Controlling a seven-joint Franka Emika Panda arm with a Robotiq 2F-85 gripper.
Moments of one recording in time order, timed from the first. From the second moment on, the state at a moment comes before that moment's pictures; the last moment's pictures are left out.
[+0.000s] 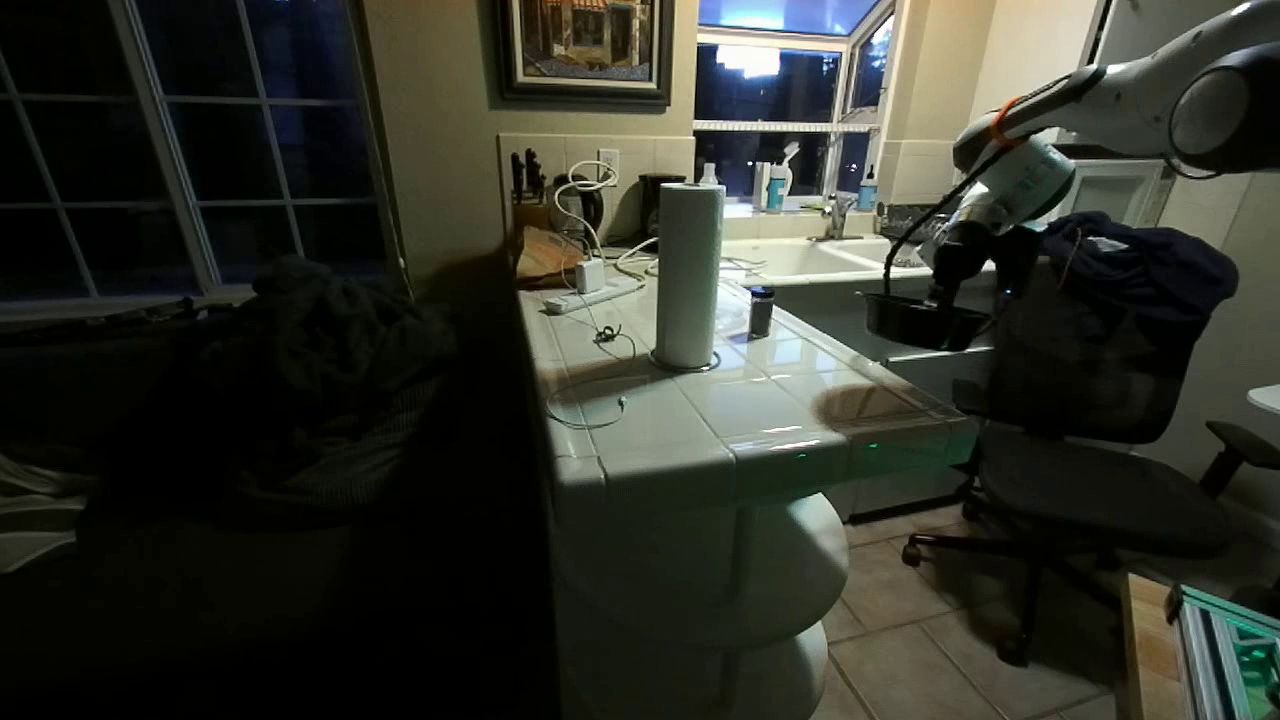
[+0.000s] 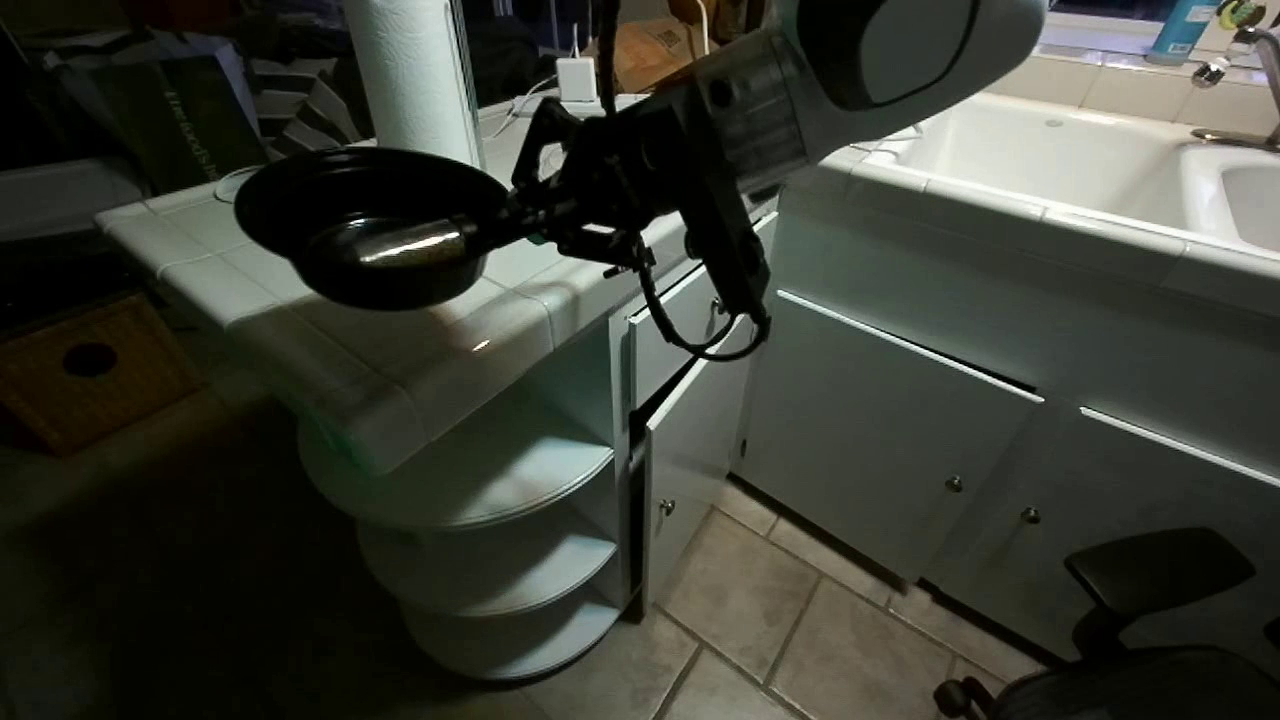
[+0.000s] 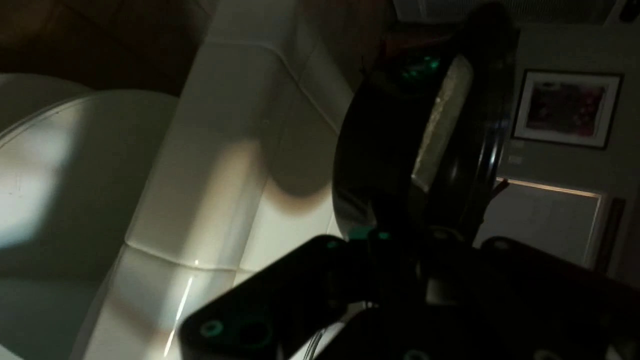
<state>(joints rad) -0.83 0.60 -0.13 -1.39 0.72 1.09 -0.93</state>
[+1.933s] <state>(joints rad) -0.47 0.13 -0.26 -1.91 0.60 1.96 -0.78</state>
